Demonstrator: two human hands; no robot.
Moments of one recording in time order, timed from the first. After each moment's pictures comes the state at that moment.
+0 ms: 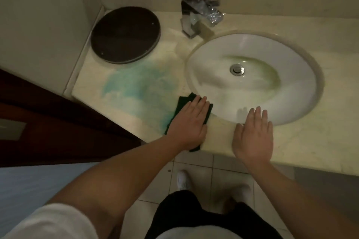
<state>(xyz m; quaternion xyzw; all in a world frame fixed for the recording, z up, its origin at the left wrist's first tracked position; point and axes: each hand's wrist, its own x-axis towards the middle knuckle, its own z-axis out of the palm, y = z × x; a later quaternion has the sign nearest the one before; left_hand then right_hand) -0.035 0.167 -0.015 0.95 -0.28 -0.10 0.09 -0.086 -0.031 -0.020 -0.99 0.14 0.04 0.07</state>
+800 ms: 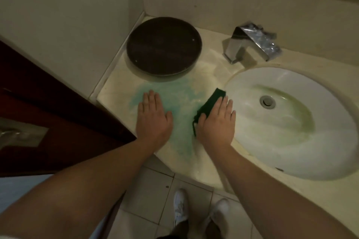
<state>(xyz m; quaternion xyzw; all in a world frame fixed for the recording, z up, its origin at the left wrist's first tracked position) 0.025 0.332 -0.021 0.99 0.12 -0.04 0.09 0.039 0.157 -0.005 -0.99 0.05 0.08 0.11</state>
